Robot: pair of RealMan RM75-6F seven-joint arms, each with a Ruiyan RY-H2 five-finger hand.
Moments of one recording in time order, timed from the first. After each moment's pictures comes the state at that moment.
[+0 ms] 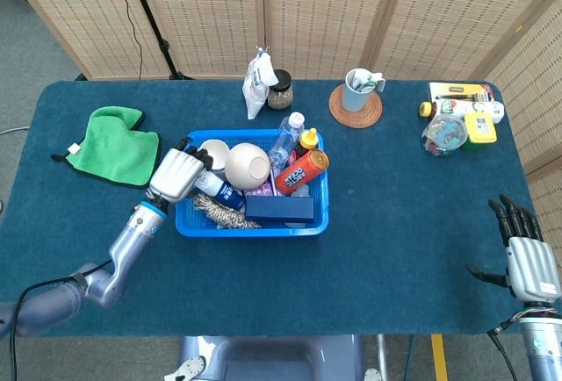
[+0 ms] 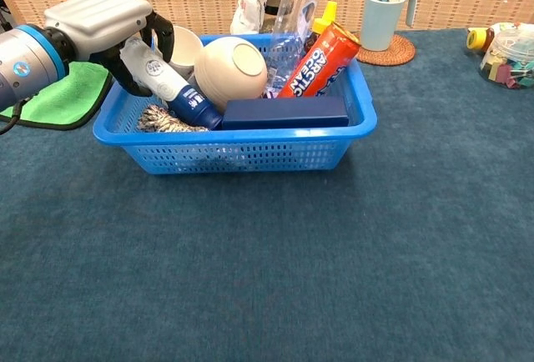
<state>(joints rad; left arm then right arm) -0.80 -1.63 -0.18 -1.10 1.38 1.06 0.21 0.10 -1.09 0.12 -1.71 -1.39 1.42 0.06</state>
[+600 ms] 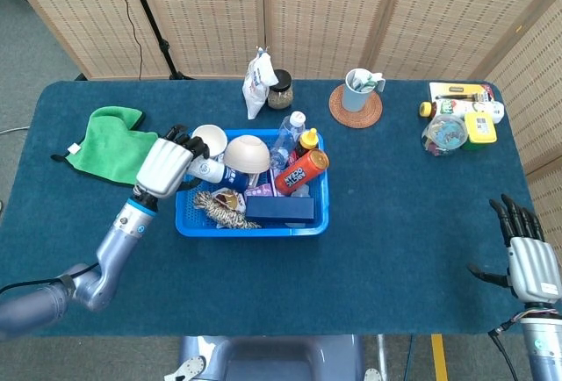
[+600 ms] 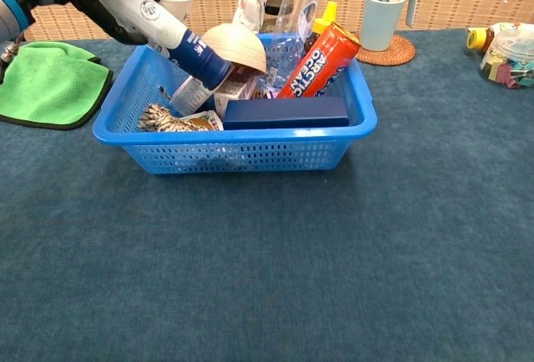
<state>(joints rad) -0.77 -1.51 -0.22 -1.28 1.43 1.19 0.14 0.10 -1.09 0.12 -1.71 -1.39 1.43 0.06</state>
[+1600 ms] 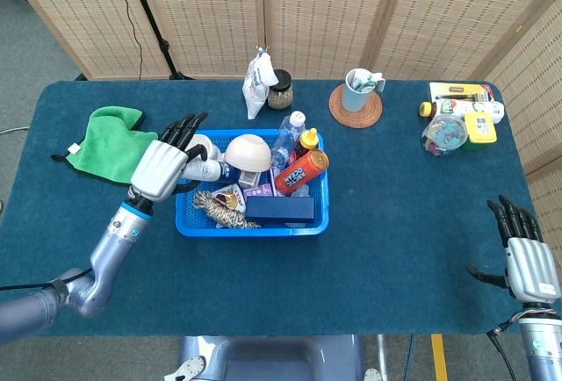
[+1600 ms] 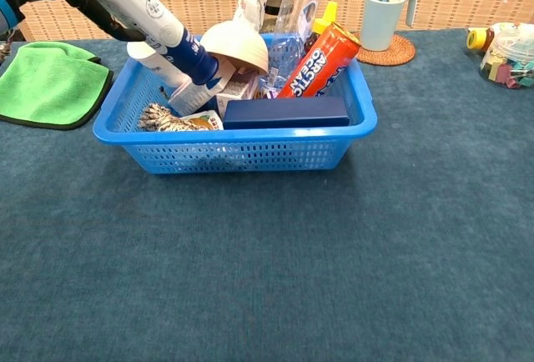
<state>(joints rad) -0.75 -1.49 -0.22 -1.34 1.44 1.21 0.11 0.10 -1.09 0.12 -1.72 -1.39 1.43 0.05</state>
